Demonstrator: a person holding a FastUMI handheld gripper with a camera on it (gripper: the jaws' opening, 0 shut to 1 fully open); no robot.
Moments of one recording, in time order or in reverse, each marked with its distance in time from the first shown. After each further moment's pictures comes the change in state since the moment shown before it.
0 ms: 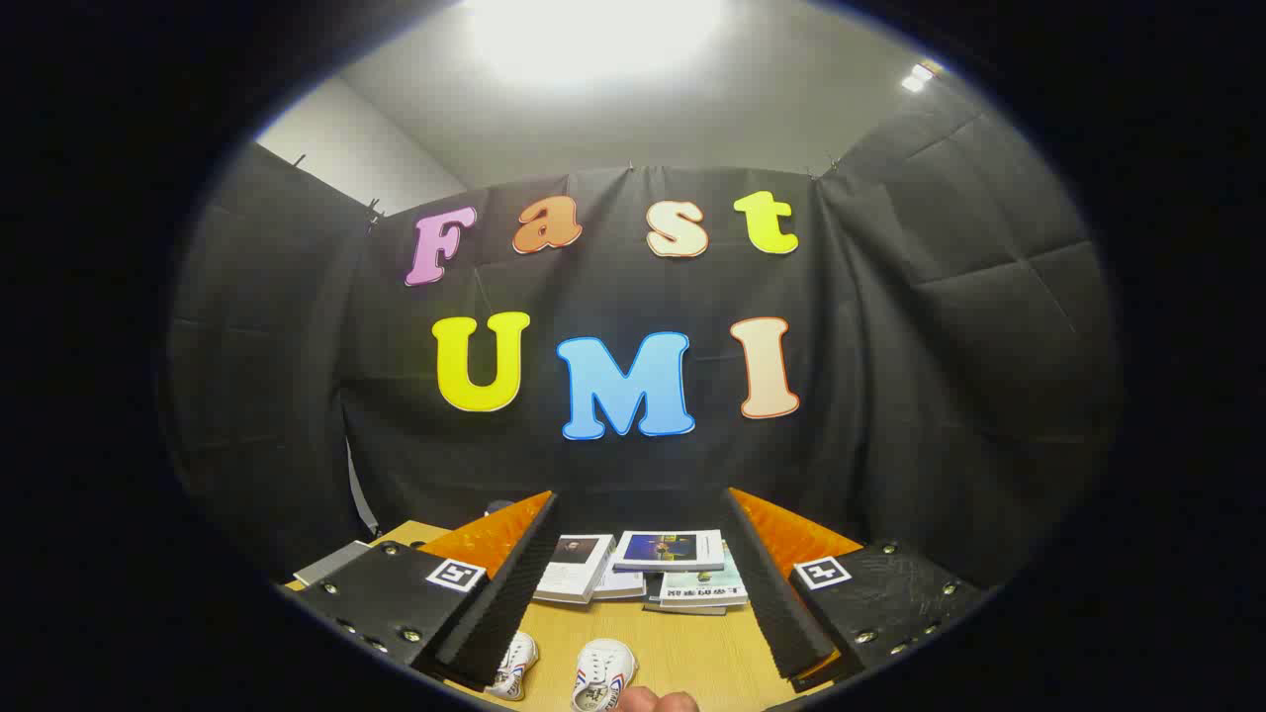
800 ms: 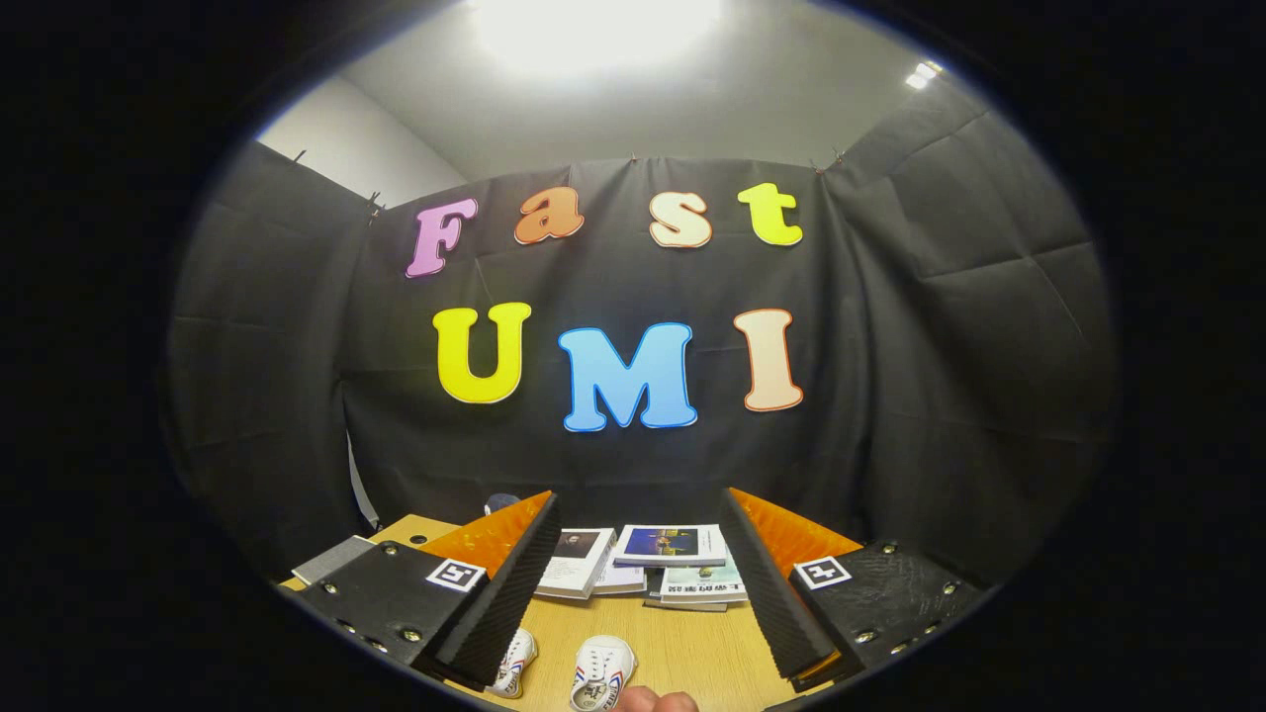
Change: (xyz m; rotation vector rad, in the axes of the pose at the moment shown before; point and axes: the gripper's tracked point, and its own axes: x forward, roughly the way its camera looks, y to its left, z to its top) arm 0.007 0.003 -0.007 -0.011 0.023 0.010
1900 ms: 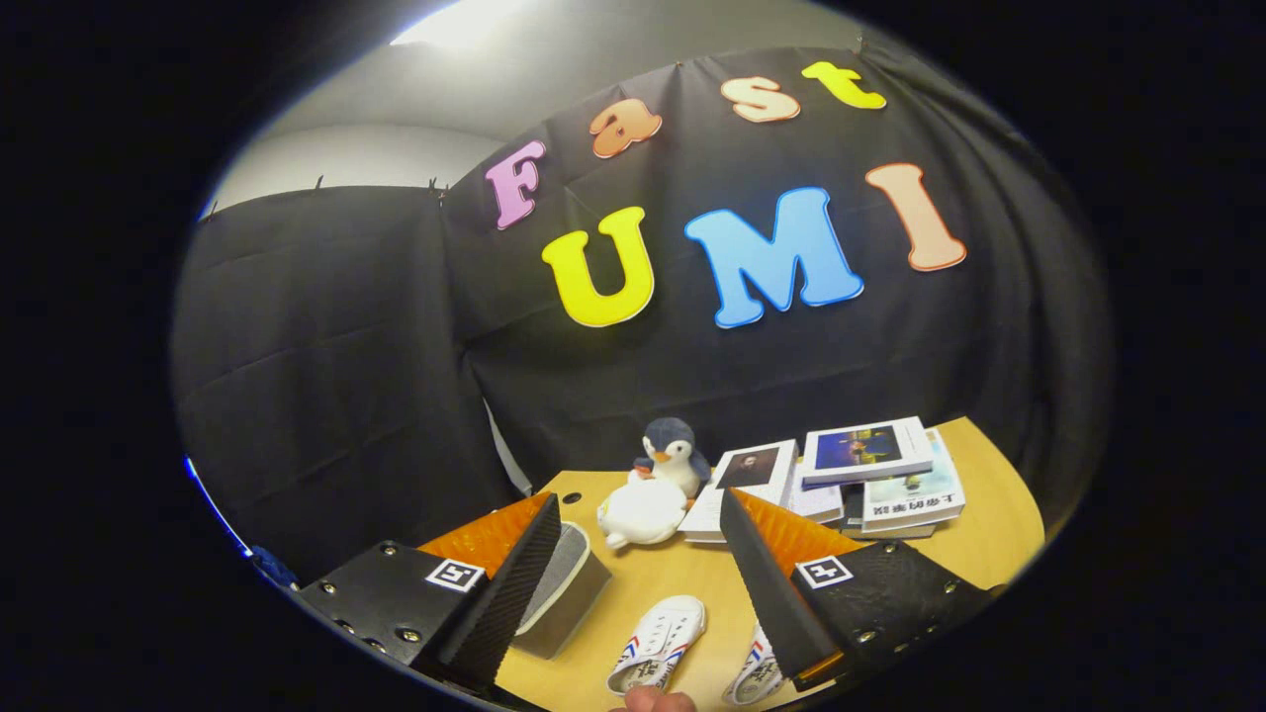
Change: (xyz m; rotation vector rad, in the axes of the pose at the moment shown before) arm 0.059 0.161 -0.119 0.243 0.294 0.463
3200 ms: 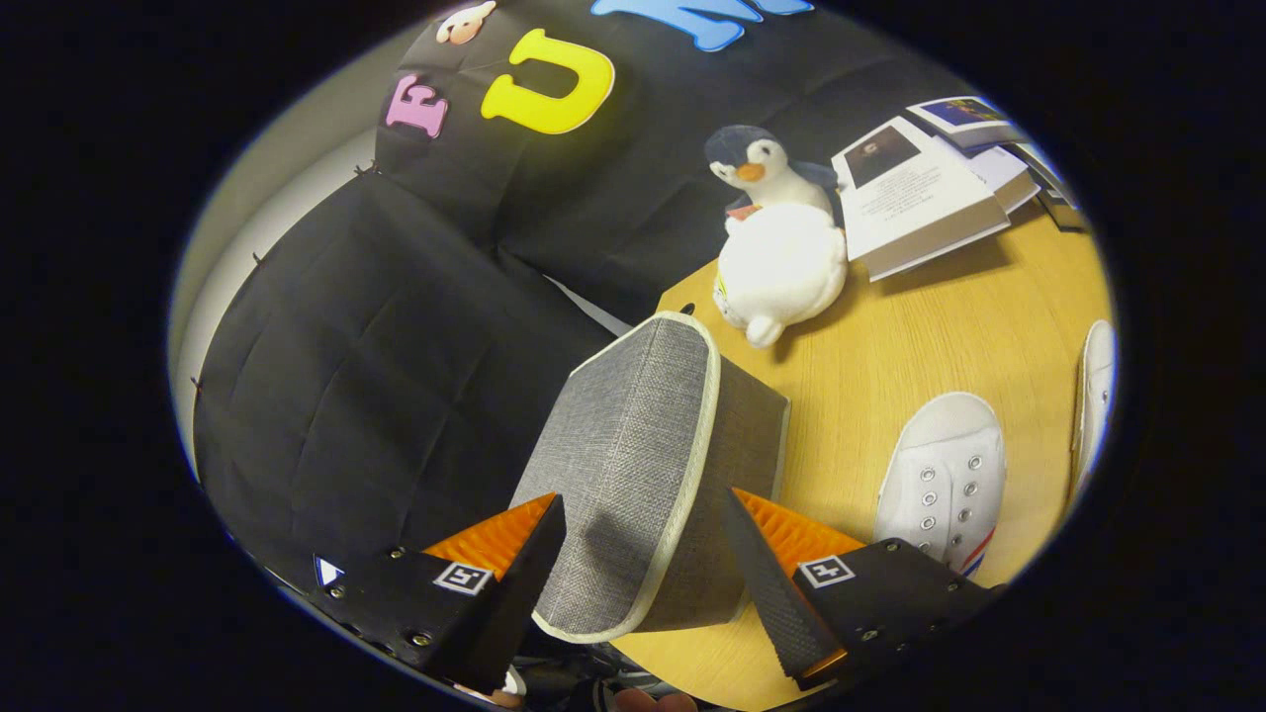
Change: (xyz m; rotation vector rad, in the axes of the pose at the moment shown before) arm 0.127 0.100 -0.213 0.496 0.490 0.322
